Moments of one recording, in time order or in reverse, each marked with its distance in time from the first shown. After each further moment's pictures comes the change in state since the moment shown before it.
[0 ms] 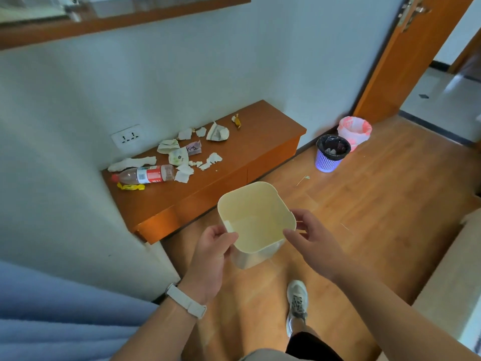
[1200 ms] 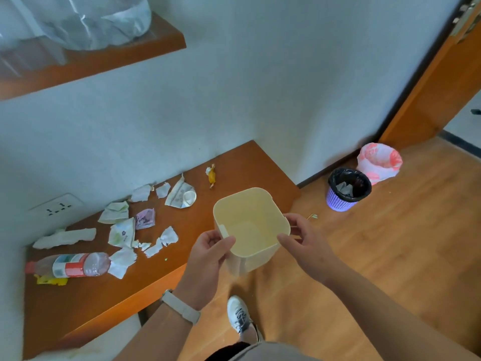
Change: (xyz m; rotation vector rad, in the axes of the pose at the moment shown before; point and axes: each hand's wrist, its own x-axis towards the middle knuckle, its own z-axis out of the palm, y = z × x) left_hand 0.332 0.097 0.207 -0.080 0.145 0.007; right_hand 0.386 0.031 -0.182 0.008 -0.150 0.039
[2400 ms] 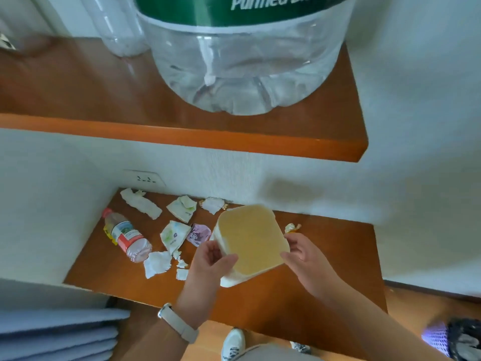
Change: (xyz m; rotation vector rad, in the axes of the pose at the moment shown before) left_hand 0.149 0.087 -0.040 0.037 0.686 0.063; right_hand 0.315 -0.066 0.094 -0.253 -0.794 -0.020
